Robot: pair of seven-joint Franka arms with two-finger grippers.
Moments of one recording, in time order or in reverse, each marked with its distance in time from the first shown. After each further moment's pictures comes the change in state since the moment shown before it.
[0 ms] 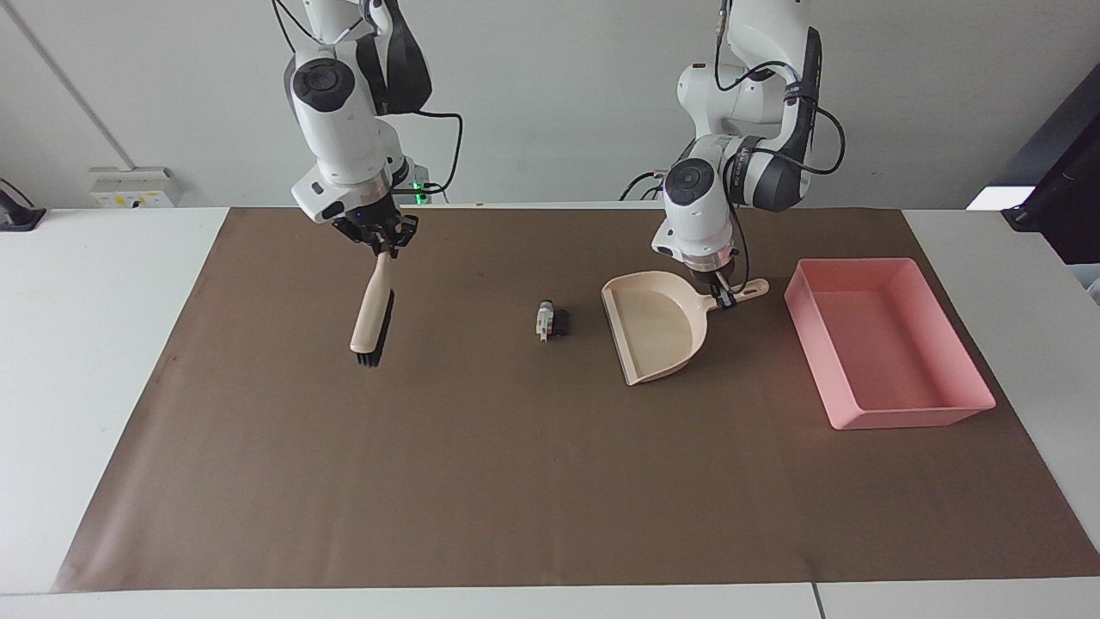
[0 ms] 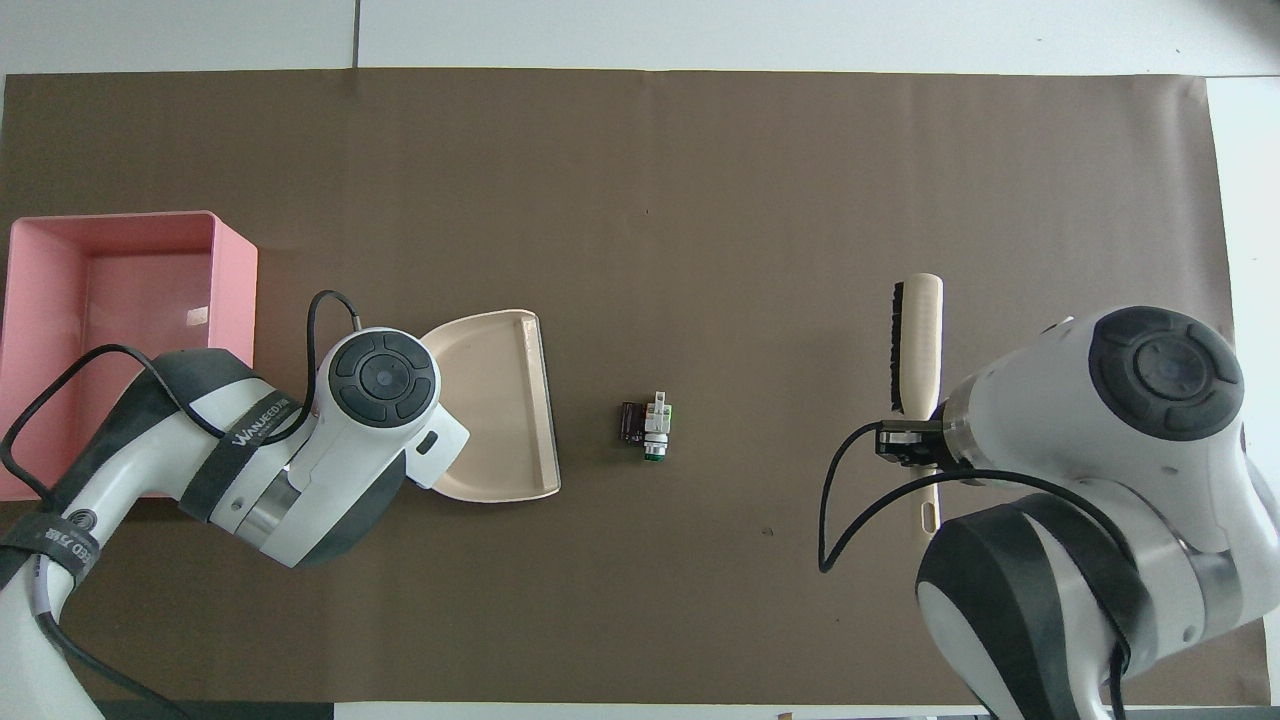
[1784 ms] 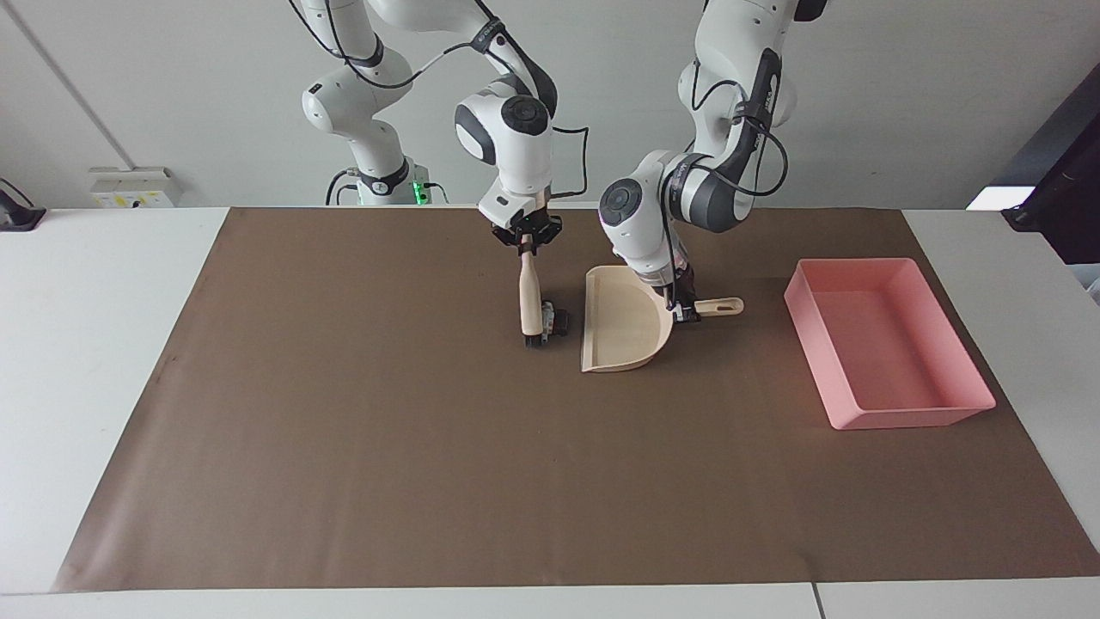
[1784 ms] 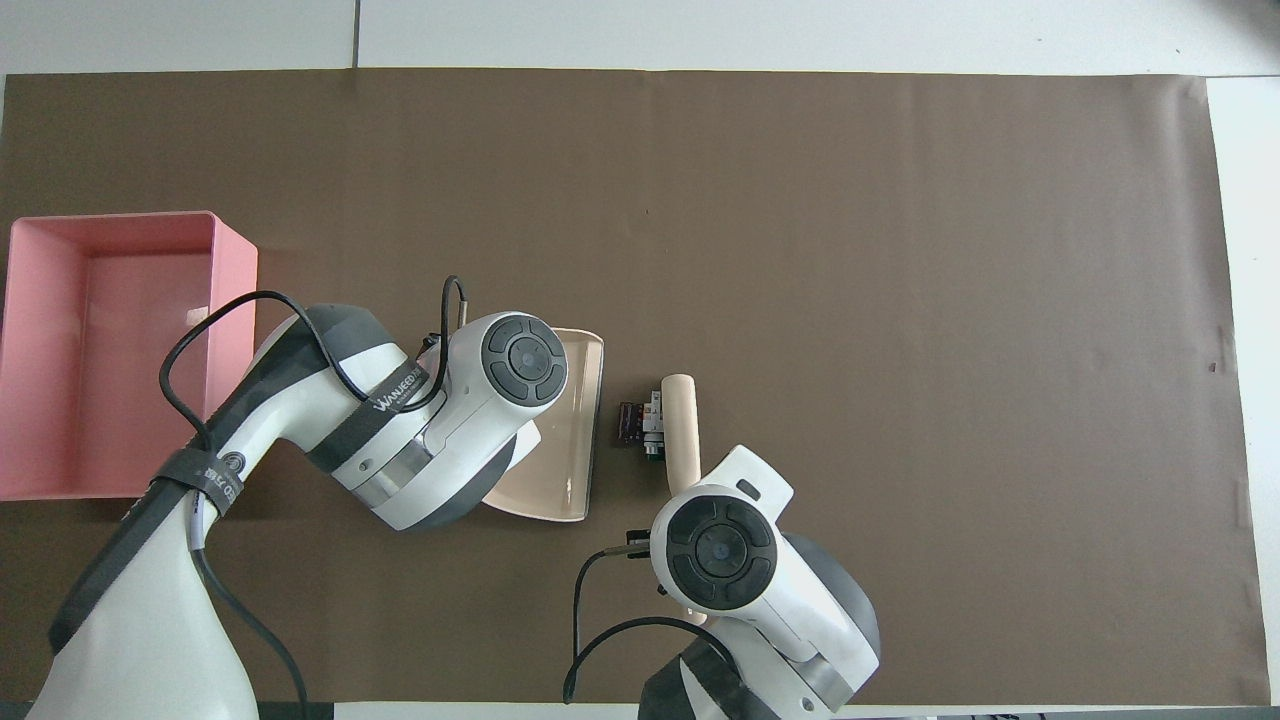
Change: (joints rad) left arm -0.131 0.170 0.000 0.187 0.066 -0.126 0.127; right arm 0.424 0.195 0.002 -0.094 0.108 0.357 0.199
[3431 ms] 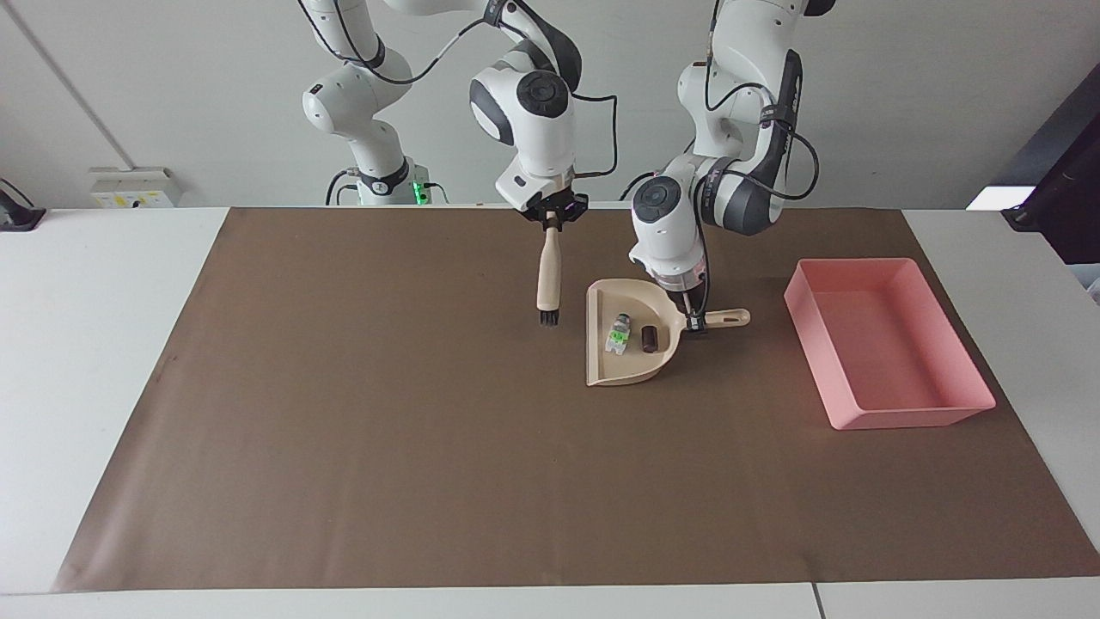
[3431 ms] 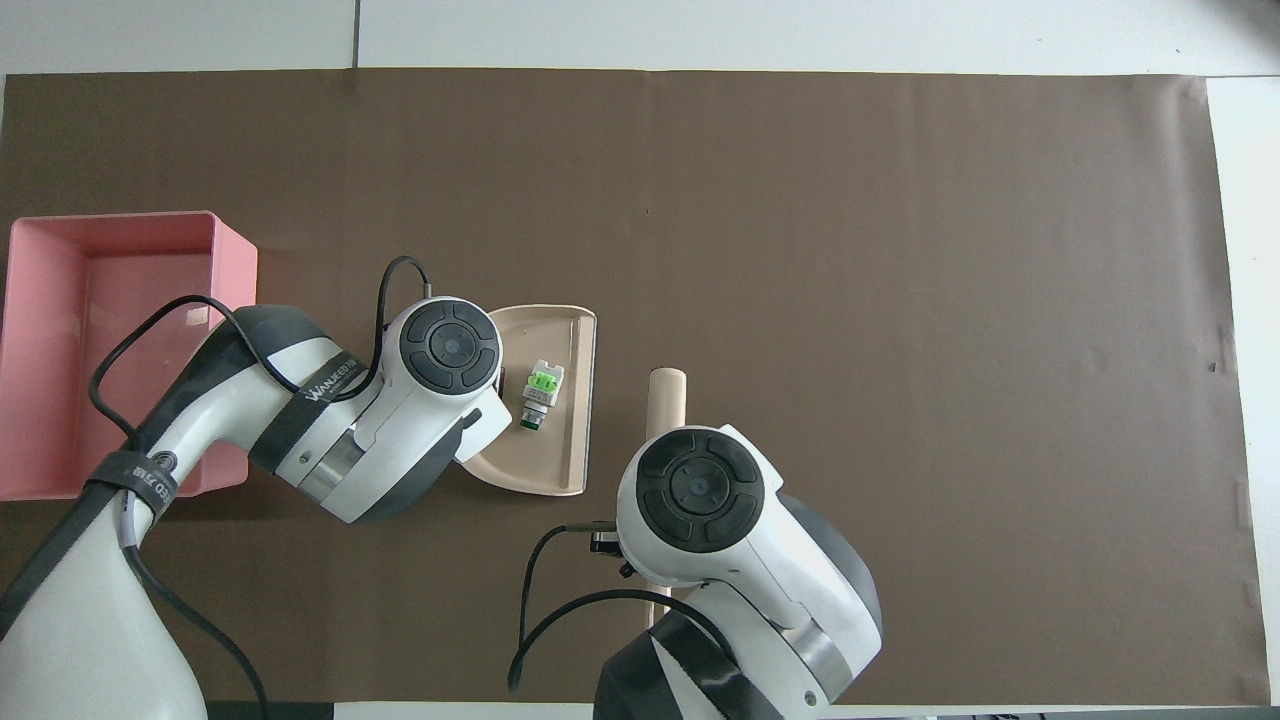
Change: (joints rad) left arm 0.081 -0.050 0.006 -0.055 -0.075 0.158 0.039; right arm -0.028 0.000 -0.020 0.239 0.092 -0.339 0.074
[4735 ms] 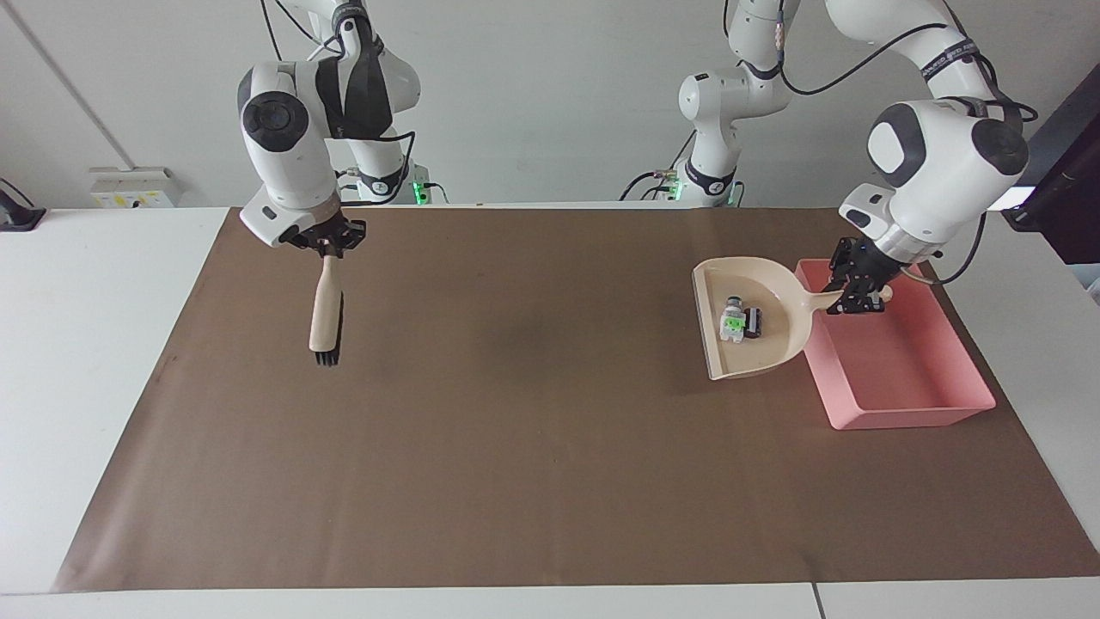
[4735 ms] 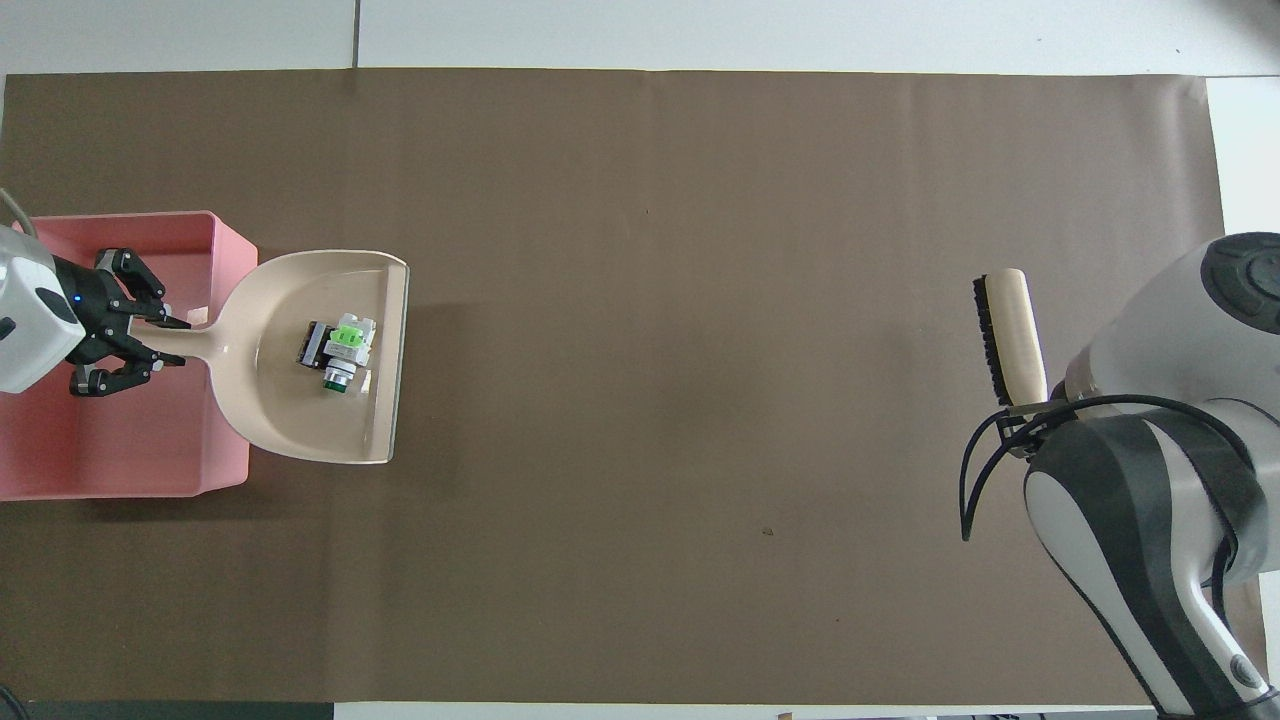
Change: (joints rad) left arm 0.590 -0.094 0.016 0.194 -0.517 -0.186 0.800; right arm -0.620 -0.124 -0.003 -0.079 -0.333 -0.147 -0.690
